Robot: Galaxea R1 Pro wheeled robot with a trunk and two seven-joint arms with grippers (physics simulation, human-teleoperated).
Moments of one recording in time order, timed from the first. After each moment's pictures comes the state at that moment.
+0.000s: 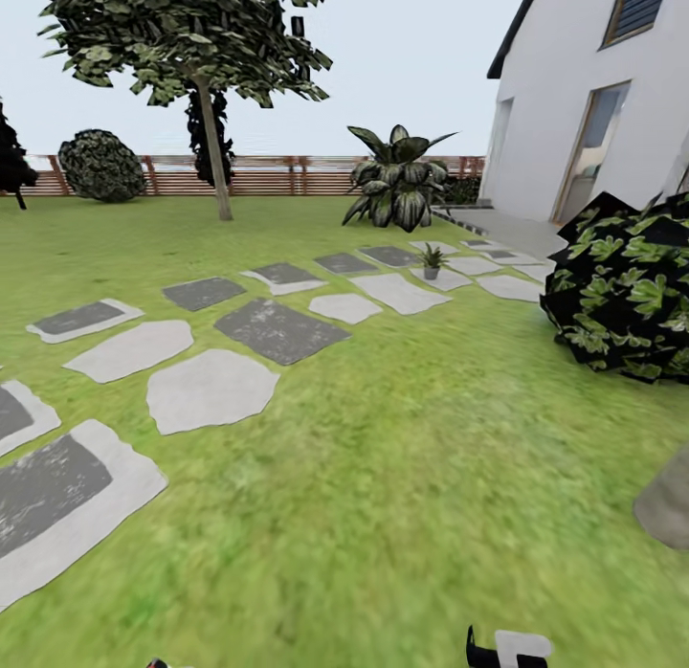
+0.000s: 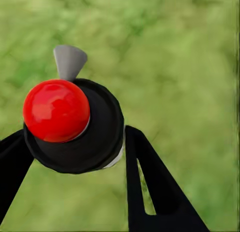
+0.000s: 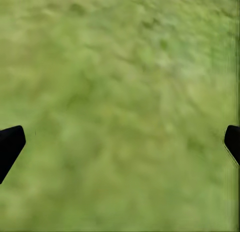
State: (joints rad) left arm -0.29 0.09 0.25 -0.10 -0.14 -0.56 0.00; right arm -0.39 0.01 -0.12 -0.03 0.22 -0.62 -0.36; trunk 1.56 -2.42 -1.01
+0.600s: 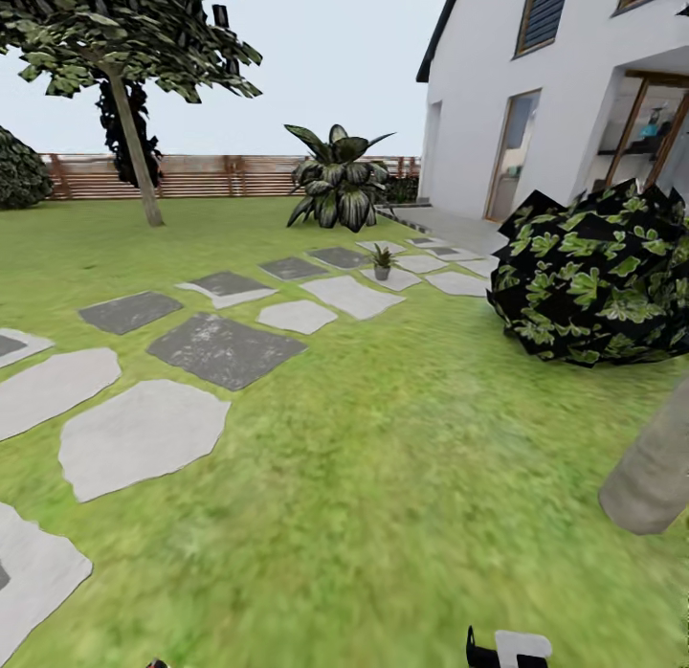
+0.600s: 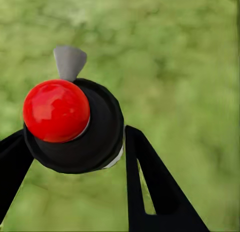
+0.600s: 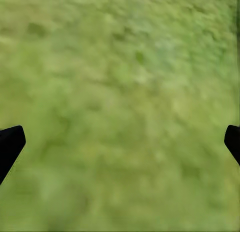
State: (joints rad) left arm -0.29 0.09 0.25 -0.10 -0.14 -0.56 0.00; right arm -0.39 0.01 -0.12 -0.03 0.22 -0.62 -0.36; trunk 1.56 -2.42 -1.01
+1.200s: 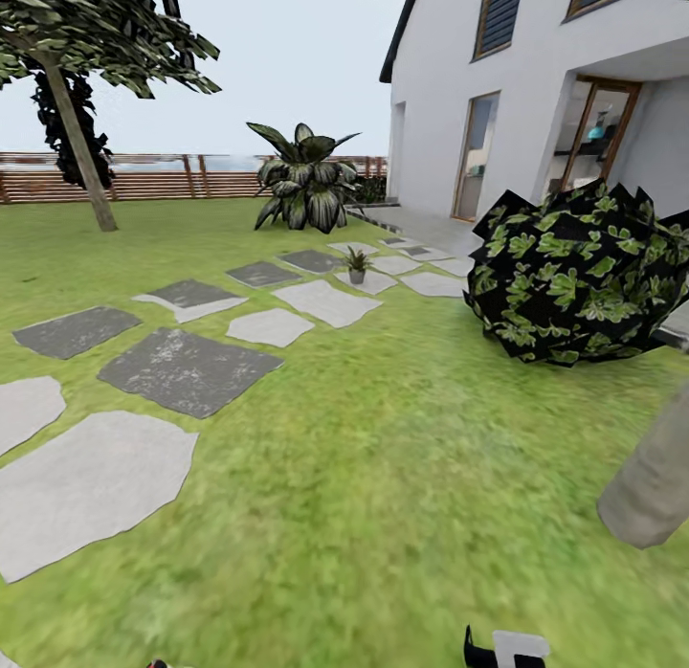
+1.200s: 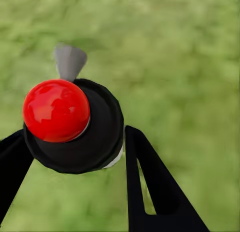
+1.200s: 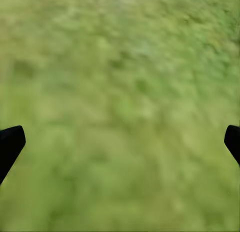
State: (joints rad) left arm -0.29 0.09 0.25 -0.10 -0.14 -0.56 0.00; right arm -0.40 0.02 -0.12 -0.03 0.22 -0.62 -0.36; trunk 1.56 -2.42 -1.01
